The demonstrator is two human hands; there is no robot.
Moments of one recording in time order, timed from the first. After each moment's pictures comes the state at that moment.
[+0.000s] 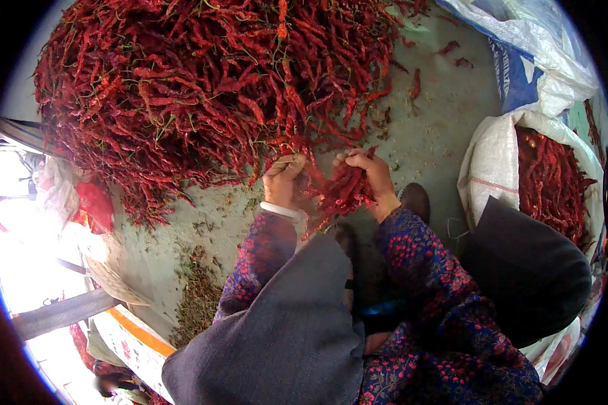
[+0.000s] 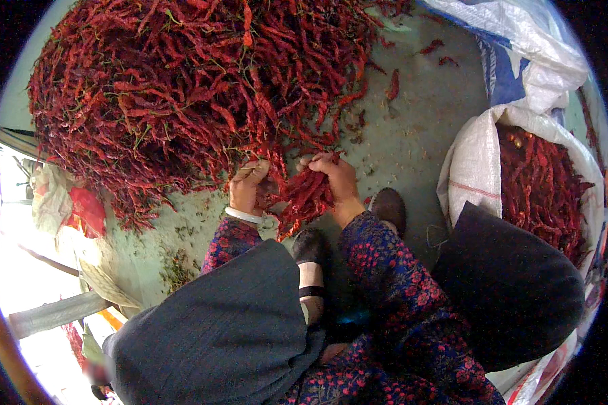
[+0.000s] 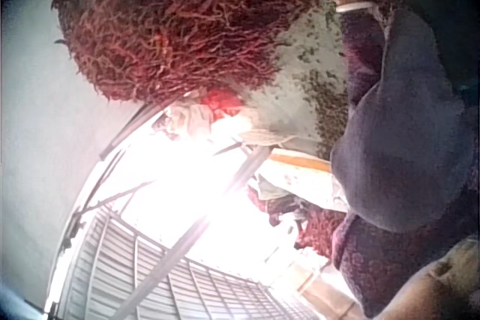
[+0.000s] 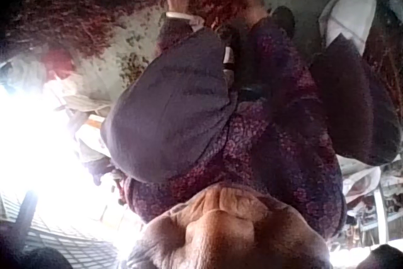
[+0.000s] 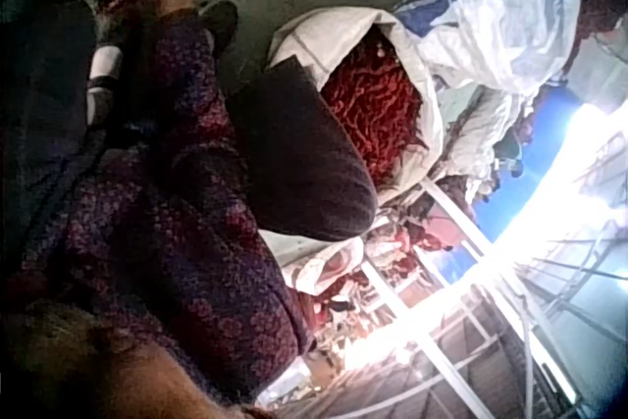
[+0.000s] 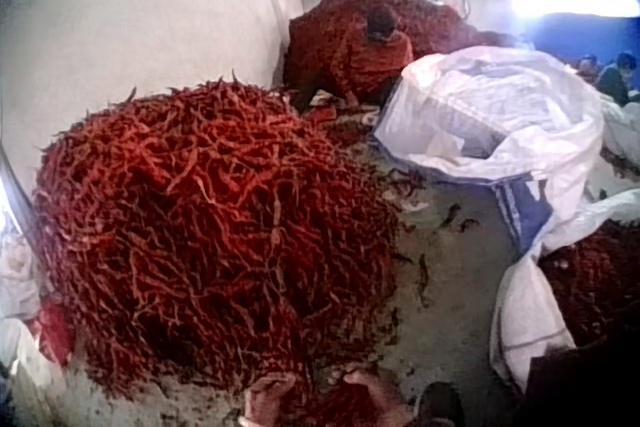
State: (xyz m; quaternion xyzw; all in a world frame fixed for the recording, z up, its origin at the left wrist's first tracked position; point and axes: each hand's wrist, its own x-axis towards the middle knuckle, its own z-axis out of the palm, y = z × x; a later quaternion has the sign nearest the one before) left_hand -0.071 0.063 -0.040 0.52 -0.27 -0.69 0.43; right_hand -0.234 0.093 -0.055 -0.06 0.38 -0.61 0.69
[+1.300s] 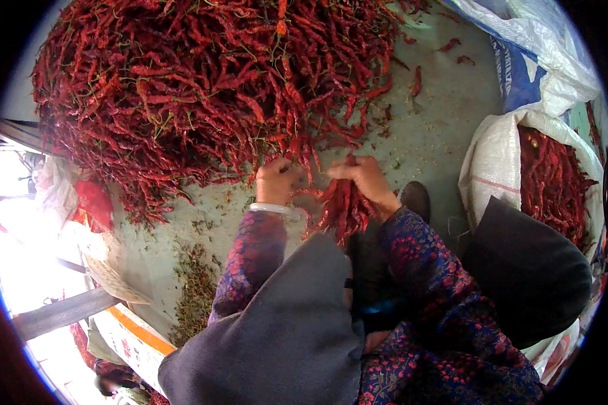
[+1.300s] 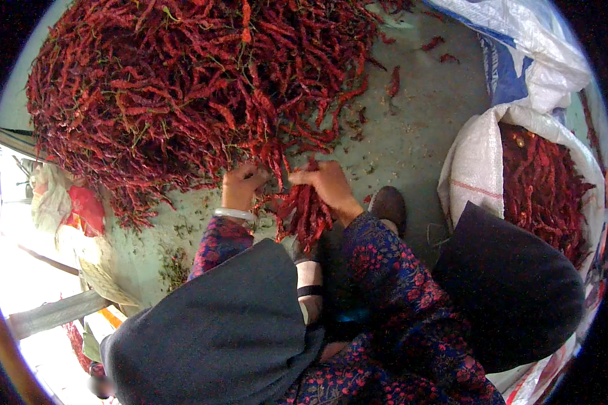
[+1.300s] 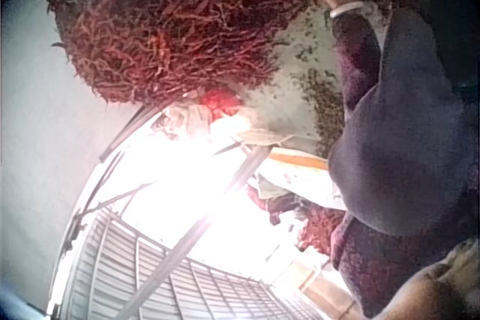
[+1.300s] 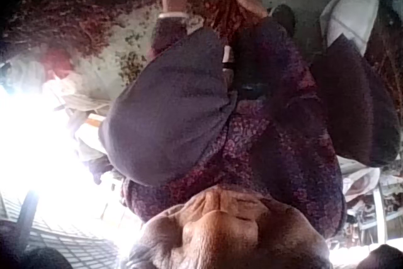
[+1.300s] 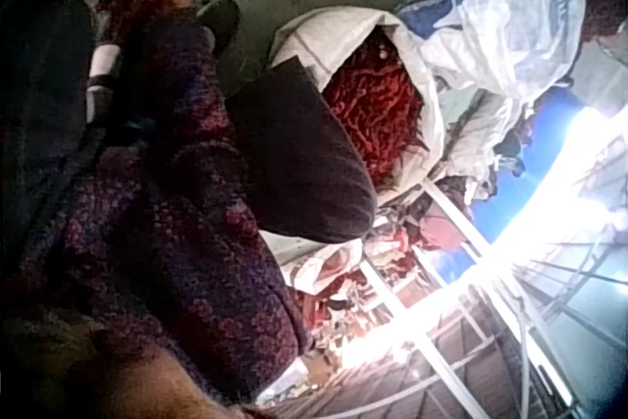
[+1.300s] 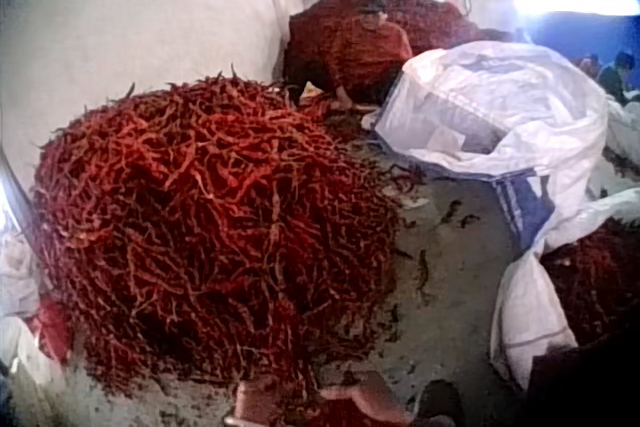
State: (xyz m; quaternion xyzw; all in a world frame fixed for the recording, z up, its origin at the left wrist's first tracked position) left_hand -0.053 0.055 -0.044 0.61 -0.59 -0.44 0.29; right_hand -0.234 0.094 -0.046 -0.33 0.54 -0.44 0.64
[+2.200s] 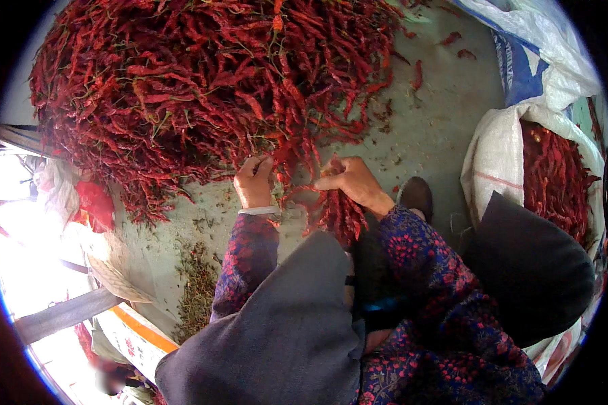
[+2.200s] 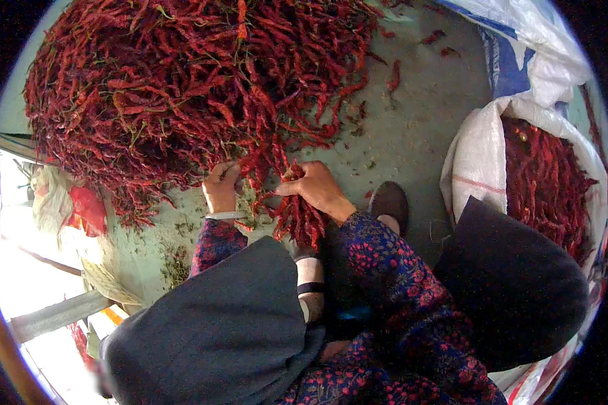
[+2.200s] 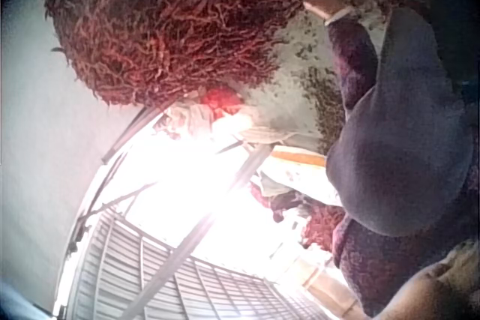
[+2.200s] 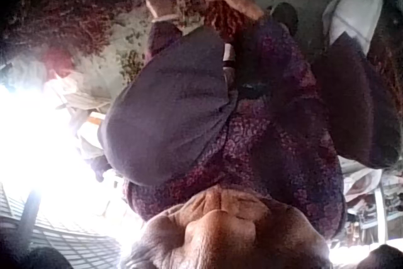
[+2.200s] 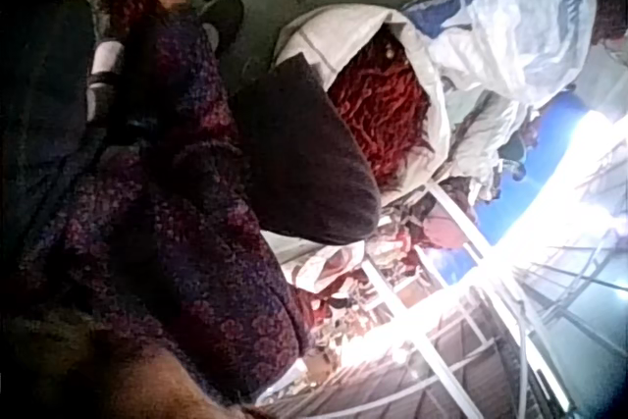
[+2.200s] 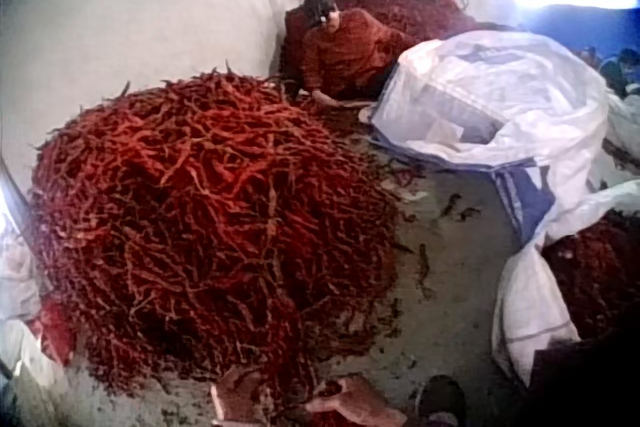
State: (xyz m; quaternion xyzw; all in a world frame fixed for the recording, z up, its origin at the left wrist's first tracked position) left_hand -0.030 0.056 -0.052 0.66 -0.45 -0.43 0.42; right_hand -0.222 0.094 -0.033 -0.43 0.56 -0.34 0.62
